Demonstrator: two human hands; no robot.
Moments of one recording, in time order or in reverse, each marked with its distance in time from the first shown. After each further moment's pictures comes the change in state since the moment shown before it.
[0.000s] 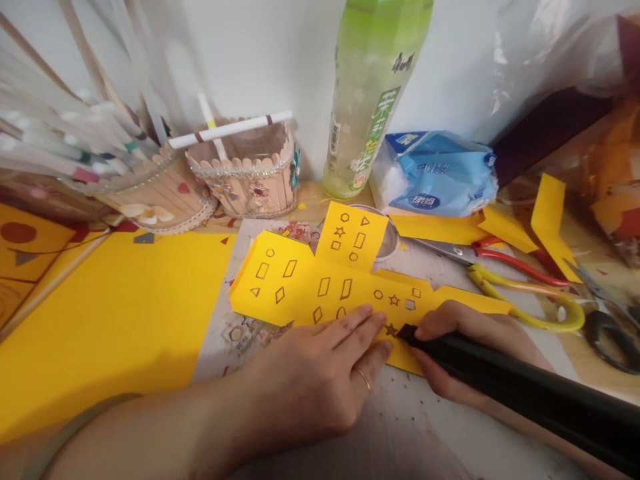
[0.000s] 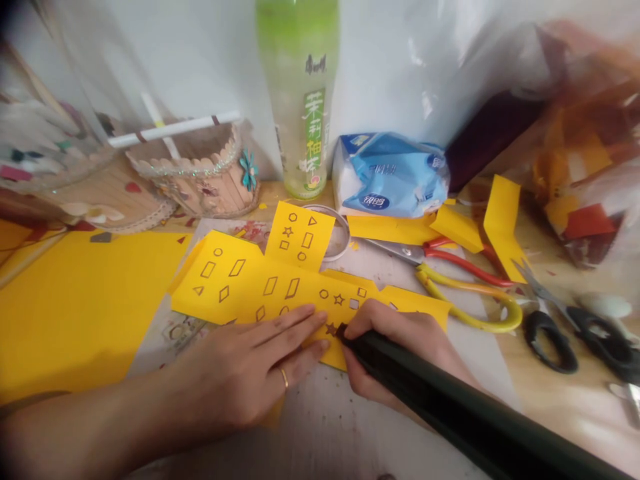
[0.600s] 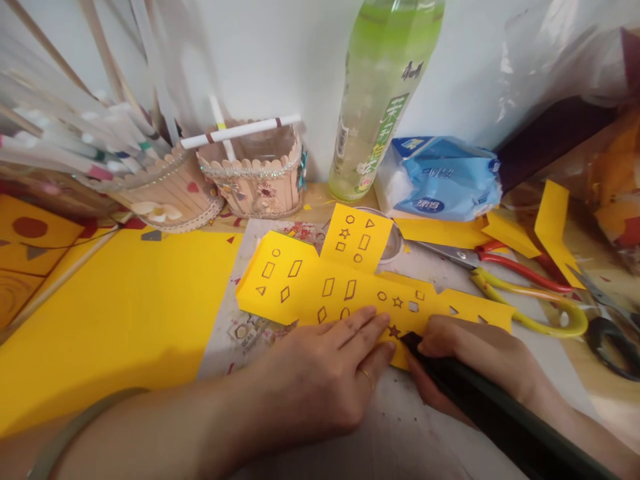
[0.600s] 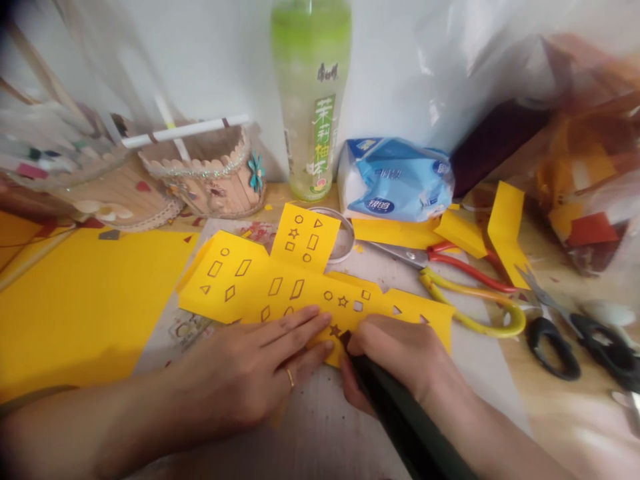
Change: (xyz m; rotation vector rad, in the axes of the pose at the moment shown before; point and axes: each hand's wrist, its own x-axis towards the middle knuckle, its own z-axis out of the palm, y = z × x) left_hand -0.001 0.002 0.002 -0.020 -0.021 -0.009; right_hand -0.009 0.004 0.005 -0.124 -0.039 -0.149
